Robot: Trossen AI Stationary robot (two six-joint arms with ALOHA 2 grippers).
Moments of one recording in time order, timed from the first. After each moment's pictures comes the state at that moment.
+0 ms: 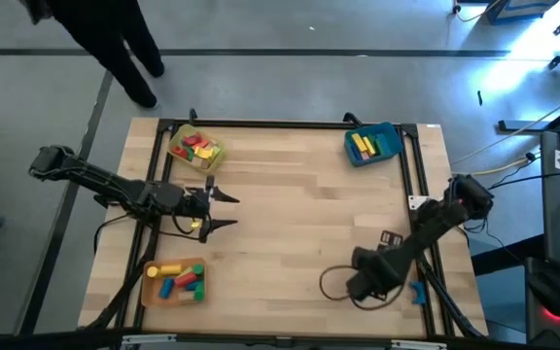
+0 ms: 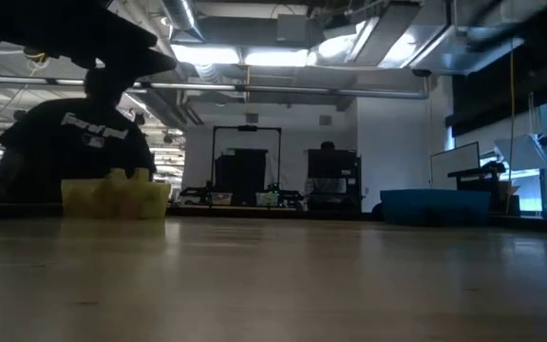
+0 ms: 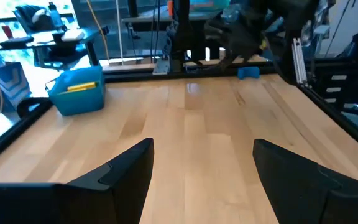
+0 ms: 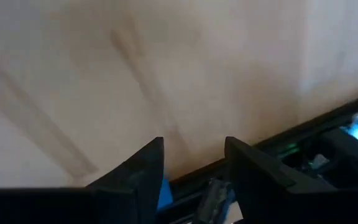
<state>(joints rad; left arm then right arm) -0.25 0.81 0.32 0.30 -0.28 0.01 0.67 1.74 1.29 -1.42 -0.09 1.03</state>
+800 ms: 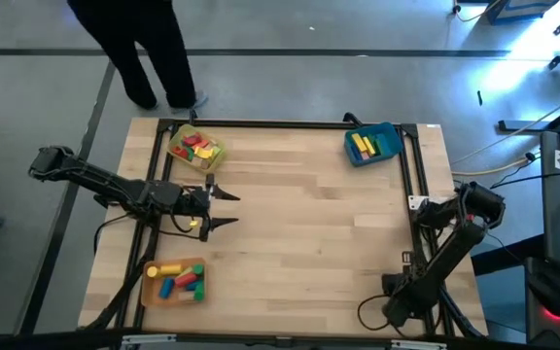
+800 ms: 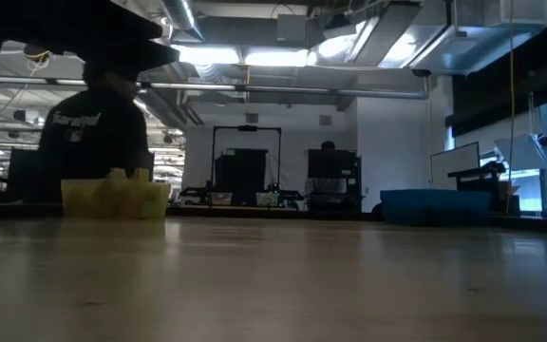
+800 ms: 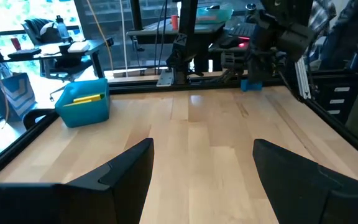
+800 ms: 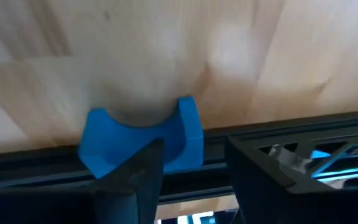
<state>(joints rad) -0.24 0.81 0.32 0.36 -0.28 0.03 1.02 1.74 1.01 -1.13 -0.34 1.02</state>
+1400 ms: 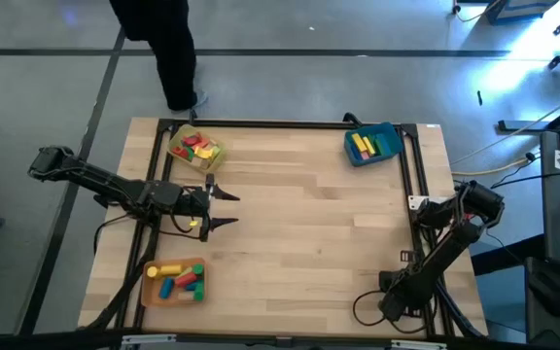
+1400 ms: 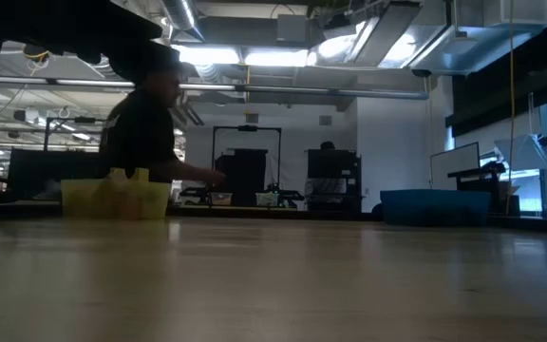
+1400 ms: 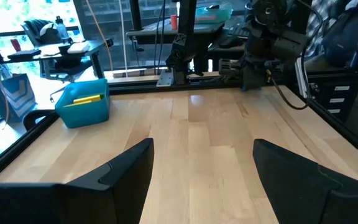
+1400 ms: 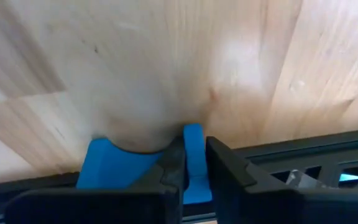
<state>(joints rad) -0.24 0.81 0.32 0.36 -0.28 0.04 1.01 1.74 0.91 -1.00 -0.39 1.07</state>
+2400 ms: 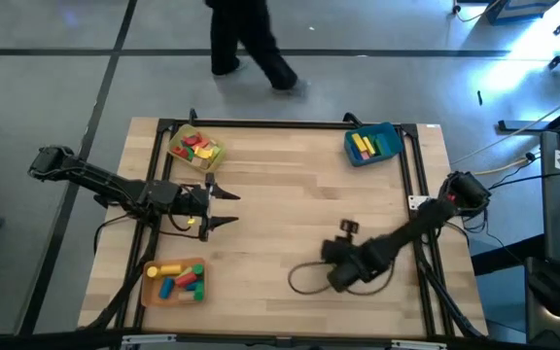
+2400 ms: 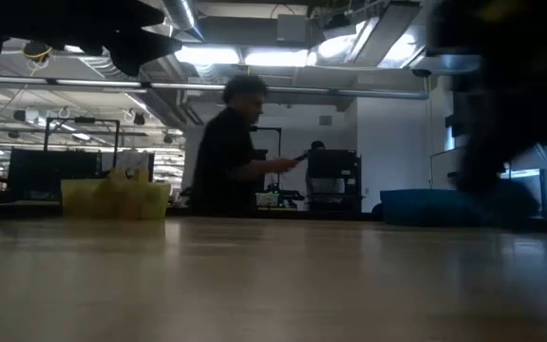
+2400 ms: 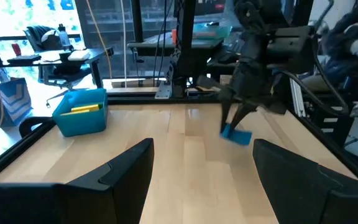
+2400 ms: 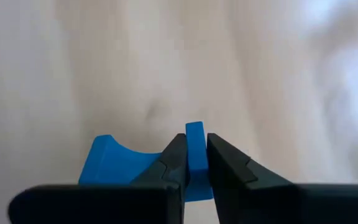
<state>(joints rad) -0.24 0.81 0.32 0.41 -0.28 0.01 0.61 1.74 1.11 -0.81 0.48 0.76</state>
